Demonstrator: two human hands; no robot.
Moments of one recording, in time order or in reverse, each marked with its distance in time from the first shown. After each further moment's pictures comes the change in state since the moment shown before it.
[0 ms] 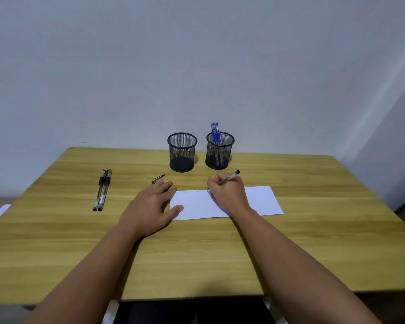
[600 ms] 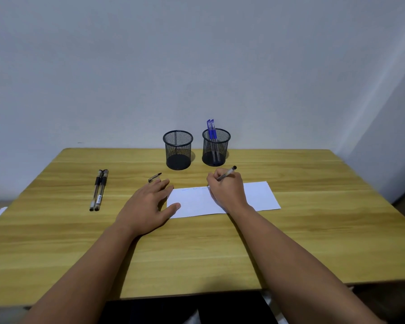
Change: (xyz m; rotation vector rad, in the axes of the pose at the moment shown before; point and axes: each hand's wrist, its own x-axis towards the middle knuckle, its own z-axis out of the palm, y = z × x) left_hand 0.000 0.001 -0.001 0.011 0.001 0.008; right_hand 0.004 0.007 0.000 0.012 0.067 -0.050
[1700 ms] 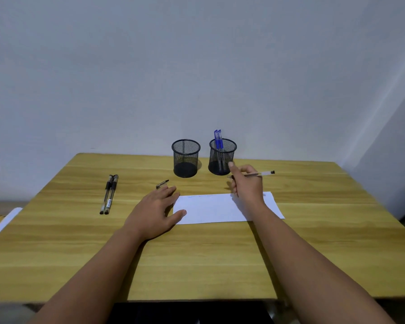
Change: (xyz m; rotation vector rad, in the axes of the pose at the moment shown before) left_hand -0.002 0.002 -0.001 -0.029 0.027 0.001; right_hand -0.001 -0.052 -0.035 0.456 0.116 0.251
